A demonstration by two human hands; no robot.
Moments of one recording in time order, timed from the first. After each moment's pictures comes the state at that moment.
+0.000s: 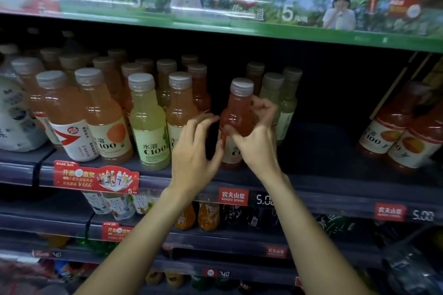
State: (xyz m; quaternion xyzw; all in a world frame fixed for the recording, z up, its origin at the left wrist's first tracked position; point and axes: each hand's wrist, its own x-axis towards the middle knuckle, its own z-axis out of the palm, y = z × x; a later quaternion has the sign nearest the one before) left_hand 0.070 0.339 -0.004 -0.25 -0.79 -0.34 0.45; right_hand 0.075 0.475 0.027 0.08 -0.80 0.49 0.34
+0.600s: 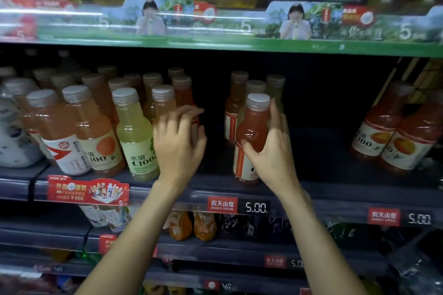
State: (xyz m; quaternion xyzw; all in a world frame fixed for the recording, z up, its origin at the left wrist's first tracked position) left_hand 0.051 0.347 0.025 -0.17 -0.80 -0.23 0.53; right_hand 0.100 0.522 0.038 0.04 -0.86 0.37 0.34
